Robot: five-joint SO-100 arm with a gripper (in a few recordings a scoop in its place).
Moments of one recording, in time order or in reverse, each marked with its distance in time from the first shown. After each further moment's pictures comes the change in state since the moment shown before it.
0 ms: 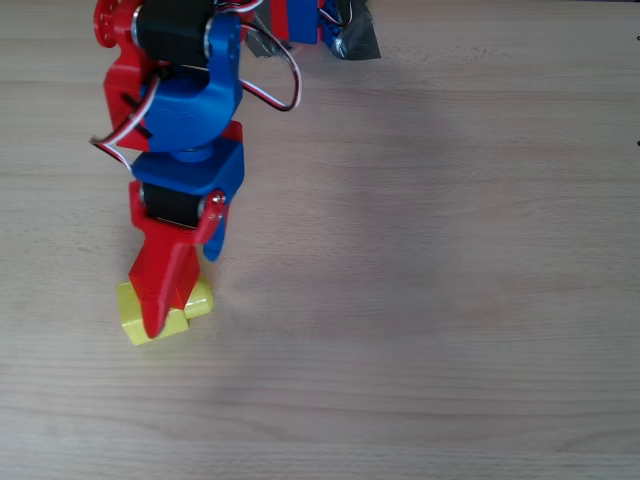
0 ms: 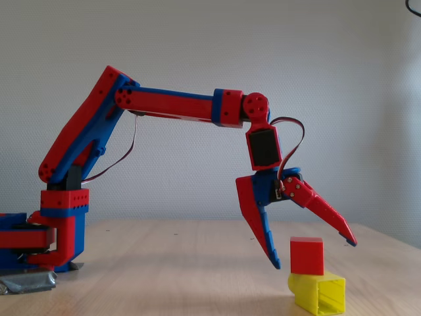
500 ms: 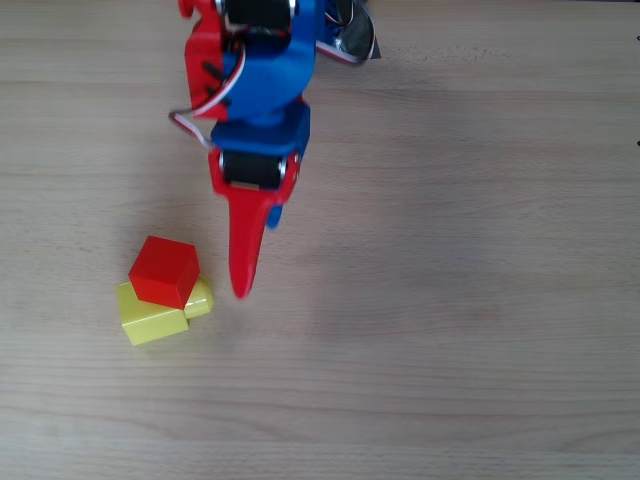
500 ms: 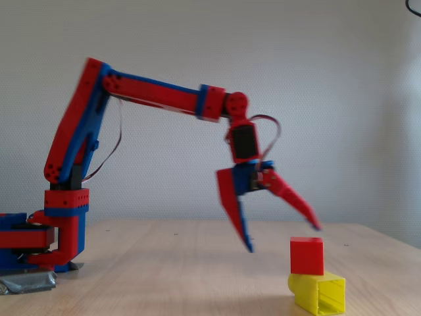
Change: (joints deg) arm -7.3 18.9 26.4 -7.1 -0.4
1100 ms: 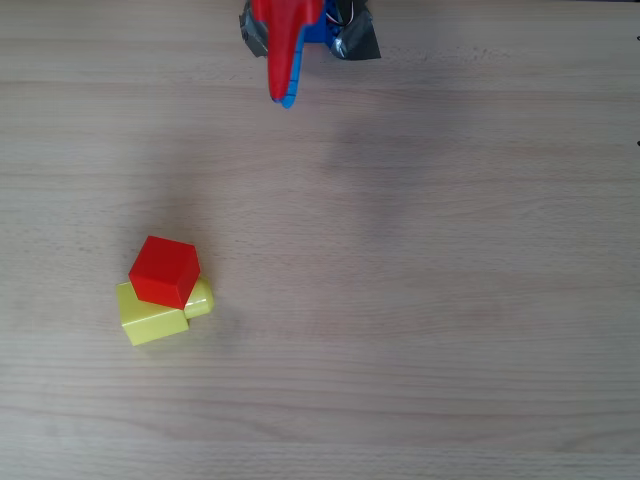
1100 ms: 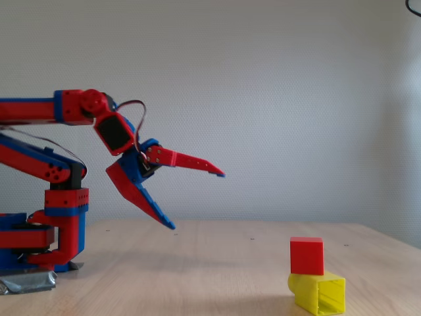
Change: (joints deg) arm -1.1 85.3 67.6 -6.8 -6.7
